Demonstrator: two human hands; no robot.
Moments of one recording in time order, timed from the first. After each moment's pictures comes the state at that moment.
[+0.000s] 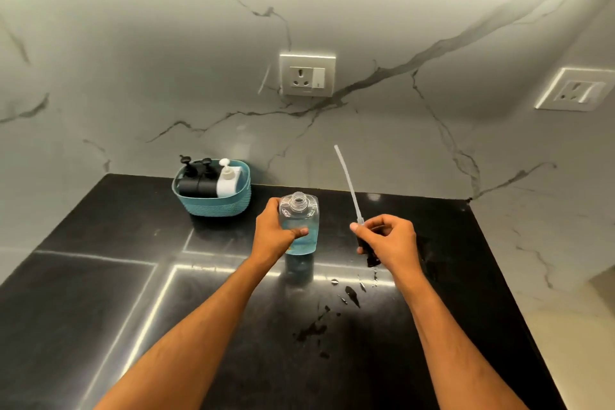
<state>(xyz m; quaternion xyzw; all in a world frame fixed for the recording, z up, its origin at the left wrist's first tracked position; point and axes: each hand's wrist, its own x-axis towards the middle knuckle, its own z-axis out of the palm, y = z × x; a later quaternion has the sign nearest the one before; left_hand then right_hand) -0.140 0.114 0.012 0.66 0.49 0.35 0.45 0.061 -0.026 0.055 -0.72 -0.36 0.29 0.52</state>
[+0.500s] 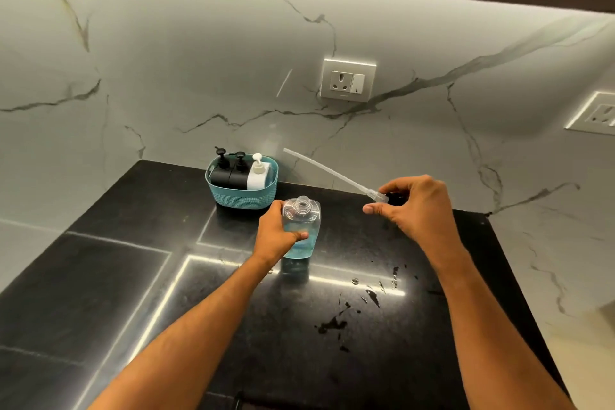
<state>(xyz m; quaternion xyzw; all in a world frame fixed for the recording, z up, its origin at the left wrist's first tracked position) -0.201 0.114 0.005 0.66 0.50 0.36 0.42 0.022 -0.015 0.160 -0.75 -0.56 0.08 0.35</state>
